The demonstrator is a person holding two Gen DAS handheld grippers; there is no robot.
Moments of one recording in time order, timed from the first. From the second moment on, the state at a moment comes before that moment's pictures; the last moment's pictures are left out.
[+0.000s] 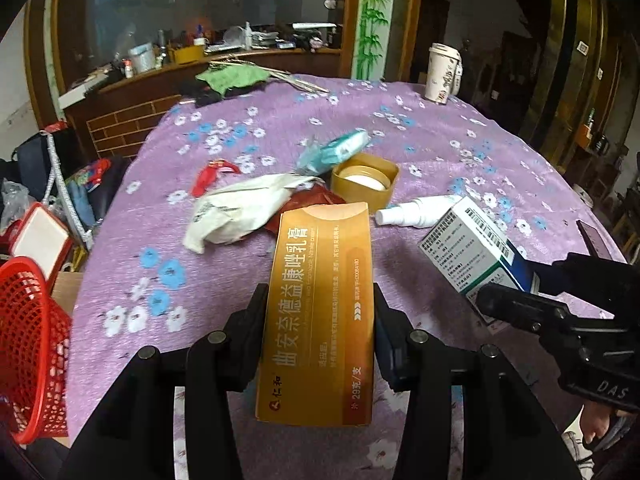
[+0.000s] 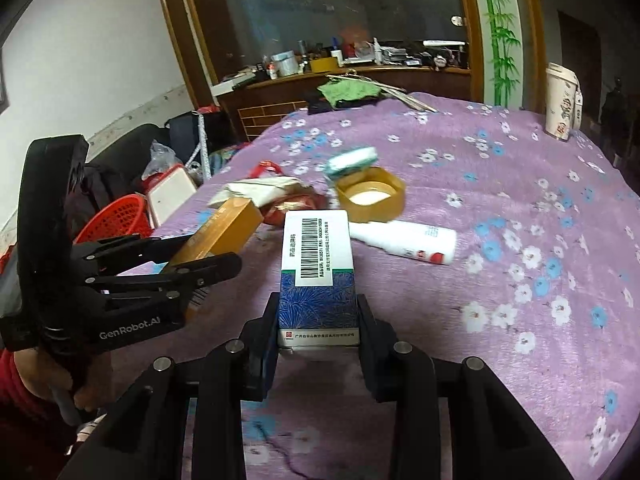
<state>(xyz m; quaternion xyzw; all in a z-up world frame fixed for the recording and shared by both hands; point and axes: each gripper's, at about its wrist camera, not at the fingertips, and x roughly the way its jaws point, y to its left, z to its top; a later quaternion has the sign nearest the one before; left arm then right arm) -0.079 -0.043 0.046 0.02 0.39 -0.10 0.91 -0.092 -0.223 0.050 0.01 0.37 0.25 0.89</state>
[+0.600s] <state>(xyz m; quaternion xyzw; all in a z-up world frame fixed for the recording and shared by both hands) -0.104 -0.026 0.054 0.01 0.38 -0.08 0.92 -0.112 -0.208 0.054 0.01 0.37 0.25 0.89</state>
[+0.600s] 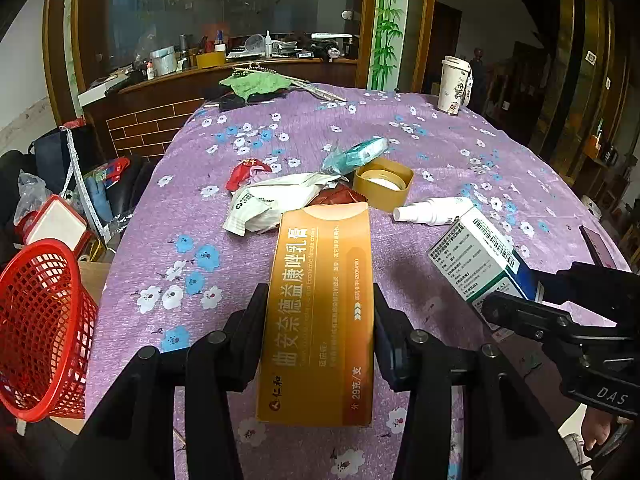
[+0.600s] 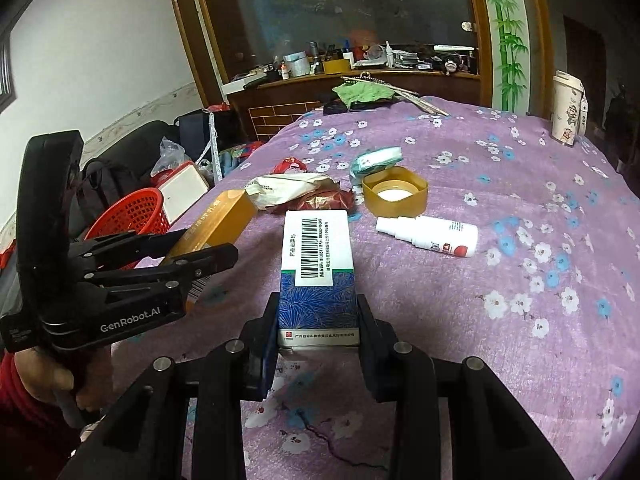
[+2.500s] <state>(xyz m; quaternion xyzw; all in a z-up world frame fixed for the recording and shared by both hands) -0.124 0.041 0.057 -0.04 0.38 -0.06 0.92 -0.103 -0.165 0.062 -0.01 0.38 0.26 0.89</state>
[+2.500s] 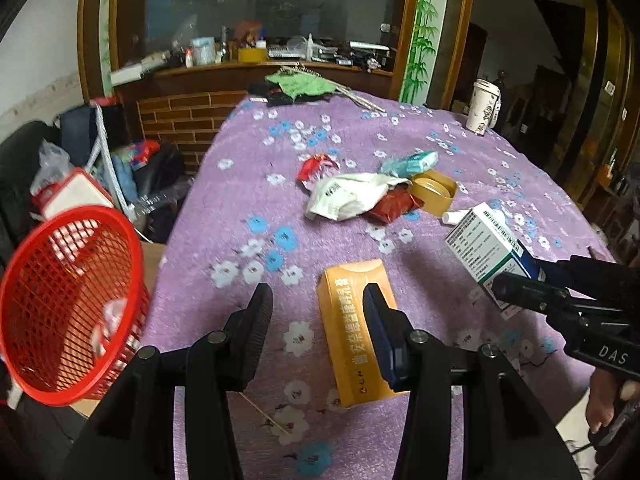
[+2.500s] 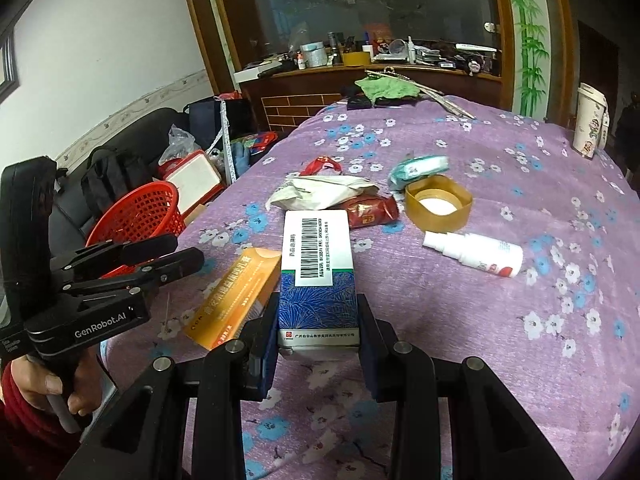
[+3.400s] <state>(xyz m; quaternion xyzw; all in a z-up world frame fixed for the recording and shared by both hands) -0.101 0.006 0.017 -0.01 0.44 -0.06 0.89 -0.106 -0.186 0.055 0.02 0.38 0.26 0.89</state>
